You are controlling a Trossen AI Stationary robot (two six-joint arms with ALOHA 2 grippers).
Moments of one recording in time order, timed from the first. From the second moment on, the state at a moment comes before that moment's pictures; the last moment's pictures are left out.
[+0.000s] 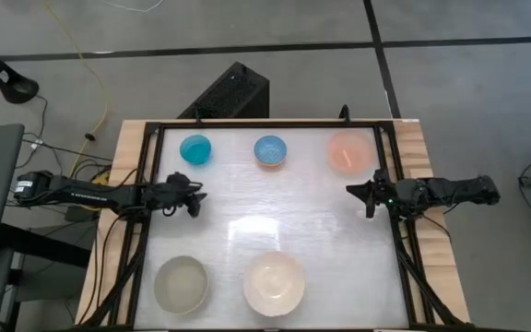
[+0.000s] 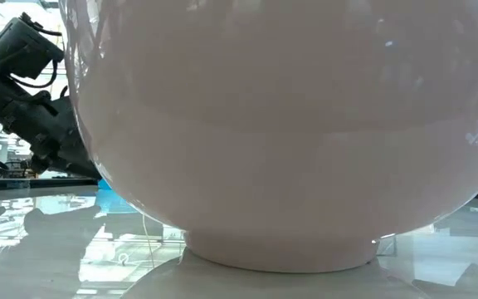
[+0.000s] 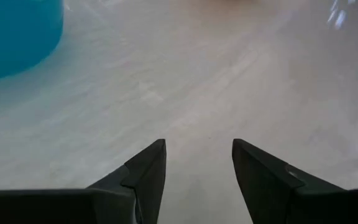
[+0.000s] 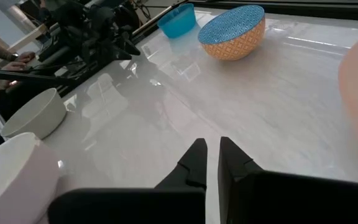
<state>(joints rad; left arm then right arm) 0.05 0.66 0.02 0.09 -0.40 -0.67 0.16 0.01 0.16 -0.52 0.45 0.66</state>
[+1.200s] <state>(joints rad) 0.05 0.65 0.02 0.55 -0.53 -0.87 0.04 0.01 0.16 -0.34 0.63 0.88</state>
